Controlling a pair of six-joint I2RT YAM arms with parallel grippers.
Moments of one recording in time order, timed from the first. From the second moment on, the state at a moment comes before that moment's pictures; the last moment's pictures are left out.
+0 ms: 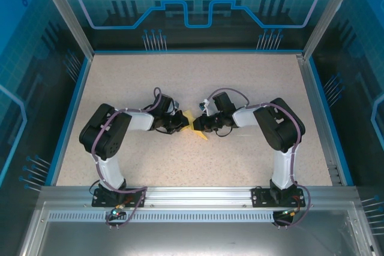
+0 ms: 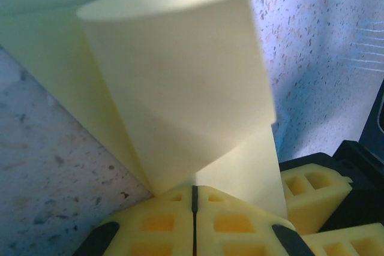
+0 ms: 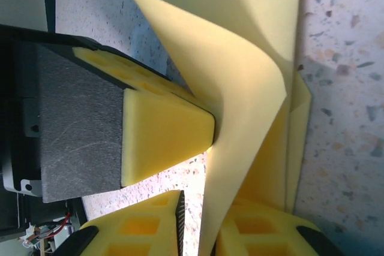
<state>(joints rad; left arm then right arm) -0.40 1.84 0.83 0.08 0.55 -0.93 0.52 1.97 0.96 0.09 -0.77 0.55</state>
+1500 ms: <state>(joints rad) -0.40 1.85 0.85 0.05 0.56 -0.92 0.52 1.82 0.85 -0.14 -0.72 0.52</state>
